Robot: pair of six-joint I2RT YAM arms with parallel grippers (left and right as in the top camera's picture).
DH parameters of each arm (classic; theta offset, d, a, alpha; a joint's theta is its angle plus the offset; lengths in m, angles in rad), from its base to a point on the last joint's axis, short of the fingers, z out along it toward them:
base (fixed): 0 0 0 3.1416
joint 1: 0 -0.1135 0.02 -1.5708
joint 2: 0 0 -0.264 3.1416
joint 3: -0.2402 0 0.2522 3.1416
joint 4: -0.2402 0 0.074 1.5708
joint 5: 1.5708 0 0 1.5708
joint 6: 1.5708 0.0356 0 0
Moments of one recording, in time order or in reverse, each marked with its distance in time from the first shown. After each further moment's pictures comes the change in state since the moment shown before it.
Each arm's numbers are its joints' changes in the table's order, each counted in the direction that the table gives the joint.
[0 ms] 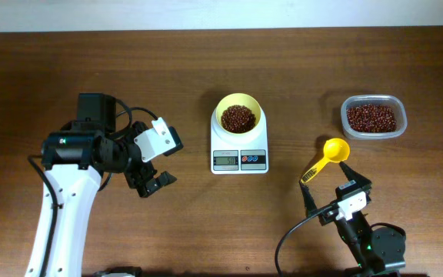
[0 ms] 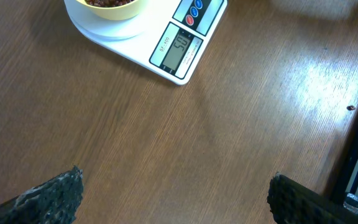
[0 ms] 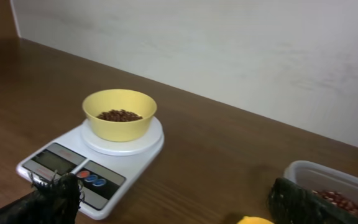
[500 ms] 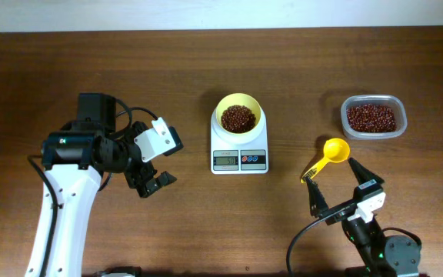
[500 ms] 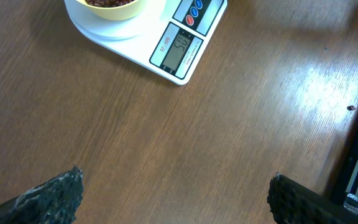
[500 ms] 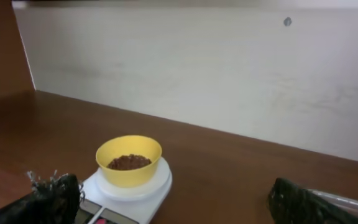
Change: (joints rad) left arm 0.000 0.000 0.000 0.000 0.000 0.000; right arm 0.044 -0.002 -0.094 0.039 -0.050 0.154
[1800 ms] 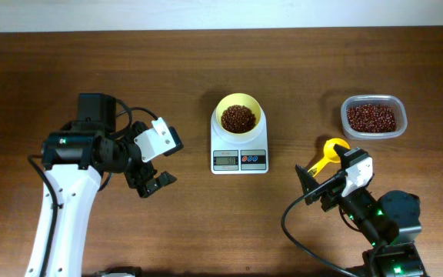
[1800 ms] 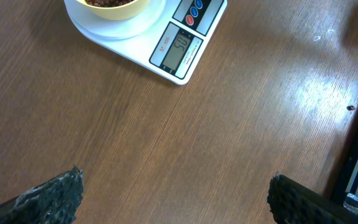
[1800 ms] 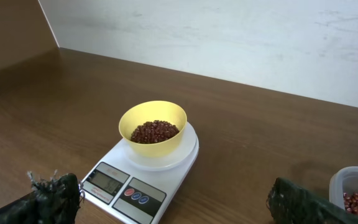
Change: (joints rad) left arm 0.000 0.000 0.000 0.000 0.000 0.000; right arm -0.022 -0.463 -0.251 -0.082 -0.085 -0.003
